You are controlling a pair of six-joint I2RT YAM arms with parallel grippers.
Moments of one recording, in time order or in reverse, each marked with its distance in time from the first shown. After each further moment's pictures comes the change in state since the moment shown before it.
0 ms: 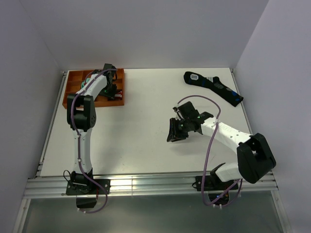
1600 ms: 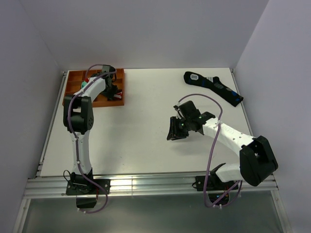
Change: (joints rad) left arm -0.002 -0.104 -0.183 0.234 0.010 0.279; right arm 0.000 -0.032 0.007 0.000 0.015 0.002
